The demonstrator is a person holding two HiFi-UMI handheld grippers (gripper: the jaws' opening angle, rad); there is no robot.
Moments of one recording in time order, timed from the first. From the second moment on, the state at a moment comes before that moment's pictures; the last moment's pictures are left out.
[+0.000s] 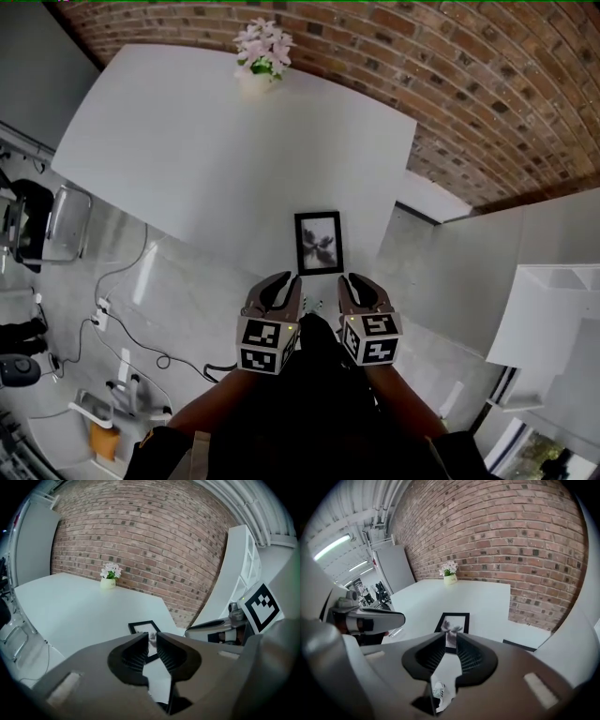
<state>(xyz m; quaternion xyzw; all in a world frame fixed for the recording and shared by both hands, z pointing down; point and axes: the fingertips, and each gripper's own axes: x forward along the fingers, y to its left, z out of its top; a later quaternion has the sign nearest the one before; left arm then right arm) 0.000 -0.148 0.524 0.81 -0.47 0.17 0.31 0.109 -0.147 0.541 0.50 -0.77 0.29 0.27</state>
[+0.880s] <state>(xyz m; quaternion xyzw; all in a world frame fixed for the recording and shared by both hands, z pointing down) 0.011 -0.169 0.616 0.75 -0.50 0.24 0.37 0.119 -0.179 0.615 0.44 -0.76 0.35 0.32</state>
